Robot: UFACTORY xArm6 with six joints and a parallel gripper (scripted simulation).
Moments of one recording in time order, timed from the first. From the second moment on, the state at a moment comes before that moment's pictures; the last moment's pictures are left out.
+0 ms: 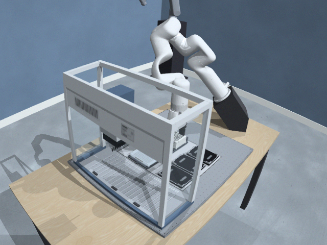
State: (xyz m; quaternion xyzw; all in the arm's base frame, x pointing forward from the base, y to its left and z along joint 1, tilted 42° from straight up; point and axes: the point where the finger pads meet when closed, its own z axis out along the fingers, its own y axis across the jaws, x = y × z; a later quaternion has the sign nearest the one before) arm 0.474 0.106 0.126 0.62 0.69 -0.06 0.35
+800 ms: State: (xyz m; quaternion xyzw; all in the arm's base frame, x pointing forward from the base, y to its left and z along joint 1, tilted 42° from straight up) arm 0.482 0.098 0.113 0.62 0.69 -0.06 0.35
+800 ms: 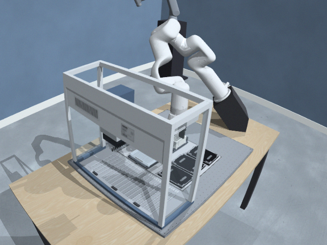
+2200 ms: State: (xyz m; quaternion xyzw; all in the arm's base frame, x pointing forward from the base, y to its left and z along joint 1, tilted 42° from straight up) arm 0.508 0.065 0.066 0.62 0.69 -0.06 0.35
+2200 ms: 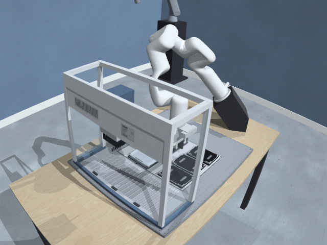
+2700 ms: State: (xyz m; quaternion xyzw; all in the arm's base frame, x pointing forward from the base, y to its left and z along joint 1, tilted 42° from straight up) arm 0.514 0.057 0.055 0.62 0.69 -0.06 0.35
